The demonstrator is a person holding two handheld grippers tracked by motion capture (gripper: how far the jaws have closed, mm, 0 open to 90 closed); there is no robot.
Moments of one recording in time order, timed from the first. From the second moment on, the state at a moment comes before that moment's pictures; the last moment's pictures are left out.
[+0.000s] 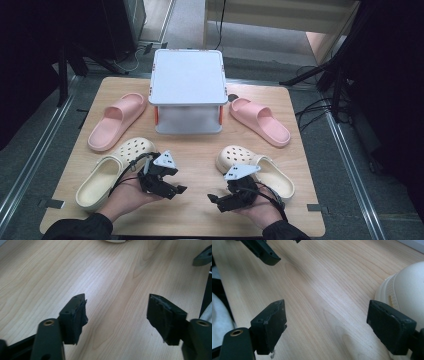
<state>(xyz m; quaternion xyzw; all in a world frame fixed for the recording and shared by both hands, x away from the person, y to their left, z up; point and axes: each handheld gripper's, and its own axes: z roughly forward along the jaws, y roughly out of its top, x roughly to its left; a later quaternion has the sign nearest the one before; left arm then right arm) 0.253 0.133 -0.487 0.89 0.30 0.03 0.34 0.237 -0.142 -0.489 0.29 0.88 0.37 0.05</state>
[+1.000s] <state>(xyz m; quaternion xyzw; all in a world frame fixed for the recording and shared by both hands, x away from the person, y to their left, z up) 0.228 0.183 -0.469 0.86 0.38 0.02 0.34 0.260 -0.136 -0.469 0.25 0.88 0.41 0.05</state>
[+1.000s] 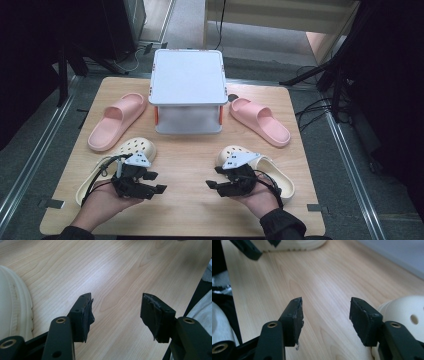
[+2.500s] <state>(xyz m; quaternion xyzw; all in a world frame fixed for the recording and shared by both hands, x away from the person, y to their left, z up) 0.209 0.272 -0.471 0.80 0.51 0.09 0.31 0.281 -0.098 -0.471 0.21 0.90 0.39 0.00</state>
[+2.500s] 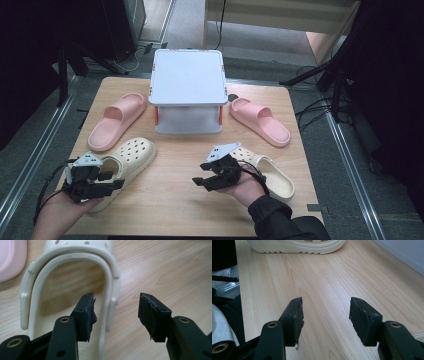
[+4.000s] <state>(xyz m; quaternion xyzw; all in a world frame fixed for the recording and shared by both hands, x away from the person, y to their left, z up) 0.257 0.197 -0.449 0.83 0.44 0.08 0.34 0.271 -0.127 -0.476 0.26 0.89 0.38 0.02</state>
